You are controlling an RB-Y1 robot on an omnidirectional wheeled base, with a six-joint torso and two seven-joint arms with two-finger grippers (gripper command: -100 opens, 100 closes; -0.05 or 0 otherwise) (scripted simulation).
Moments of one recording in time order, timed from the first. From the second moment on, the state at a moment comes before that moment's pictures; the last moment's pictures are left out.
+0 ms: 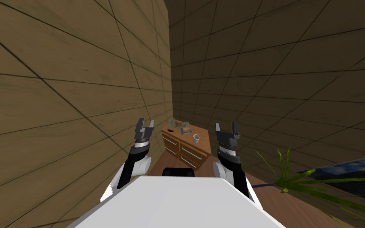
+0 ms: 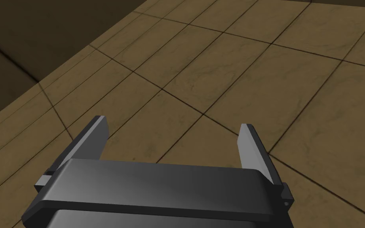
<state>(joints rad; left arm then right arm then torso) 0.46 0.03 -0.02 -2.21 -0.04 -0.61 0.10 0.54 0.02 -0.04 -2.33 0.03 -0.59 -0.15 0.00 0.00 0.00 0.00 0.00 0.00</state>
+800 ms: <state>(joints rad) 0.38 0.13 -0.06 -2.14 -0.04 -0.44 0.13 0.54 0.02 -0.04 -2.33 0.03 -0.59 -0.15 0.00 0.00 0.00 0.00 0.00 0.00</state>
